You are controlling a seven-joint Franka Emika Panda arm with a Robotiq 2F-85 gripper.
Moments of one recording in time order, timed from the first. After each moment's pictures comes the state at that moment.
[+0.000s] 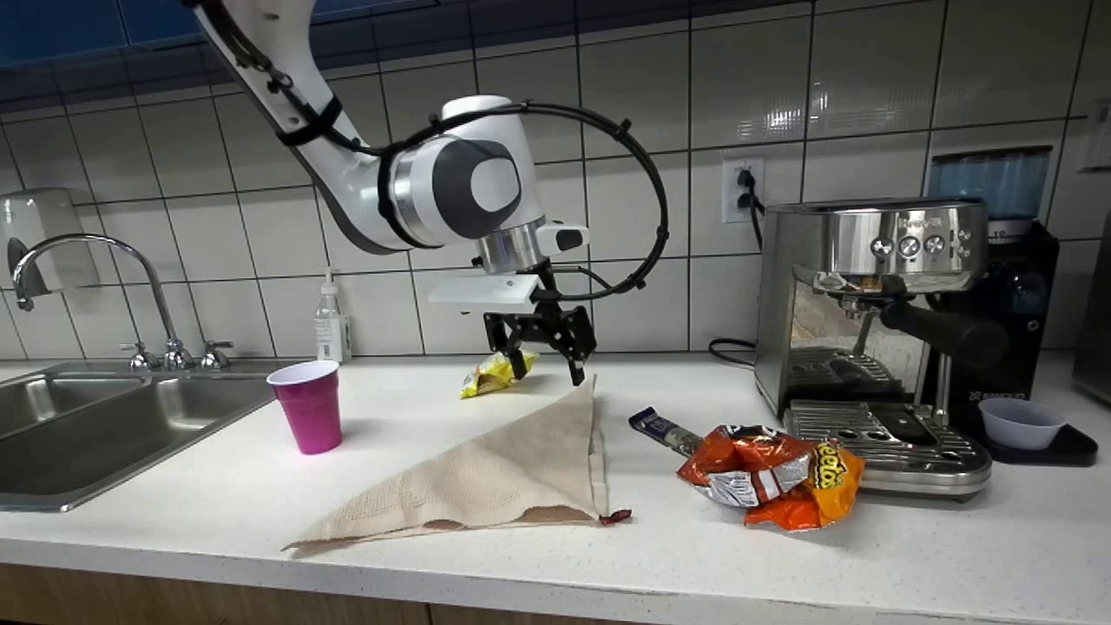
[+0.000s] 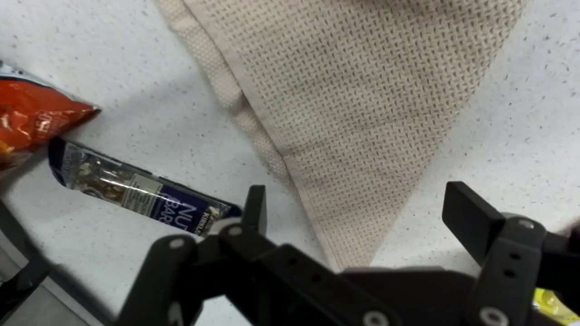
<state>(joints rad) -0.16 0.16 -0.17 -2.31 -0.06 2.69 -0.03</state>
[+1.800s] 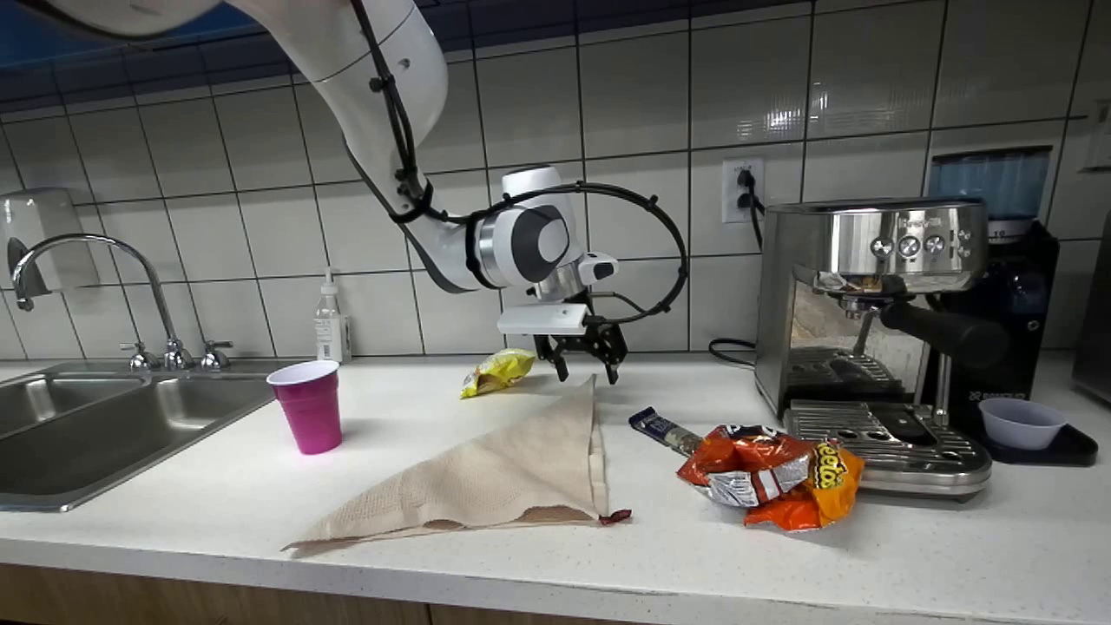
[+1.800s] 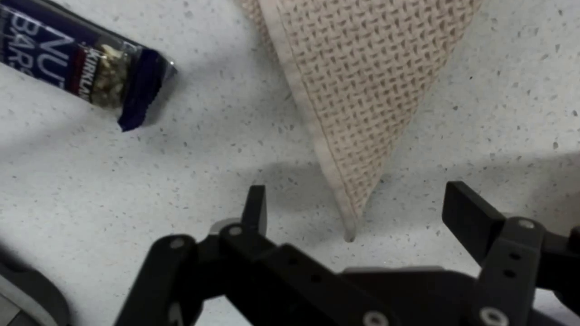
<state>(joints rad) -0.16 0.60 -0.14 -1.82 -0.02 2.69 -0.03</state>
